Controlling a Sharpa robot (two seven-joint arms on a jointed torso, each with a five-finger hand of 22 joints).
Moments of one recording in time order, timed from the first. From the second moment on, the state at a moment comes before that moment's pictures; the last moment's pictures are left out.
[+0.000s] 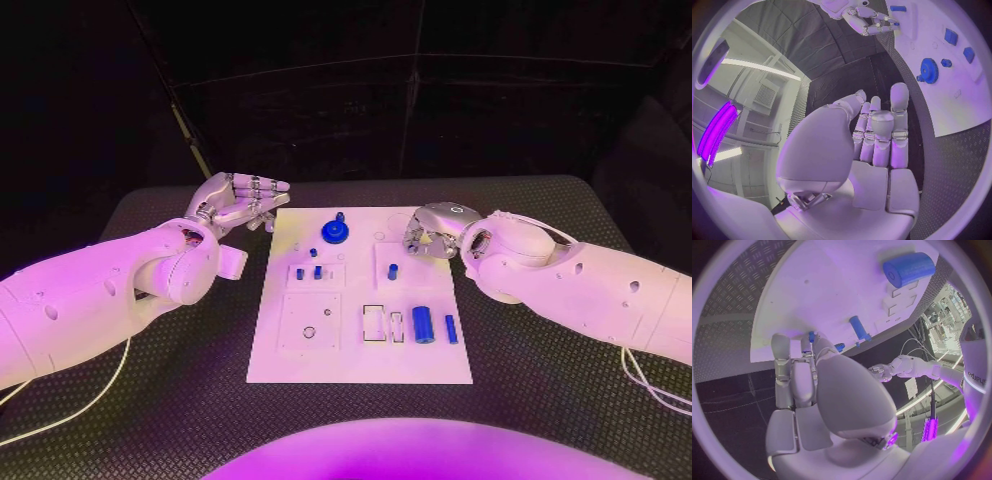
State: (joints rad) left arm 1.02 -0.88 0.09 1.44 -0.29 -0.34 0.34; left_hand 1.43 -0.15 0.41 0.11 0.05 1.05 0.16 0.10 0.07 1.17 0.09 0.17 0.08 1.36 0.00 1.14 0.75 0.17 1.23 0.10 0.67 0.90; right arm 0.98 -0.75 0.13 1.42 -1.72 -0.18 -0.19; right_hand 1.71 -0.01 0.05 0.21 0.16 1.07 0.15 0.12 0.07 1.13 0.08 0.22 0.10 1.47 0.01 1.31 1.14 0.17 1.12 0.10 1.10 0.68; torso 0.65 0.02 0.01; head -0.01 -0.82
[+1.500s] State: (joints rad) left arm 1.02 -0.88 0.09 1.43 -0.27 -0.35 0.34; left_hand 1.42 -0.15 0.41 0.11 0.05 1.05 0.17 0.09 0.07 1.15 0.09 0.17 0.08 1.35 0.01 1.13 0.73 0.16 1.22 0.11 0.64 0.88; right arm 0.99 -0.75 0.09 1.43 -1.78 -0.21 -0.24; right_hand 1.54 -0.10 0.34 0.16 0.15 1.13 0.14 0.08 0.07 1.19 0.07 0.17 0.07 1.47 0.00 1.33 1.15 0.17 1.10 0.10 1.16 0.73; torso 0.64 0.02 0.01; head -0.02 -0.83
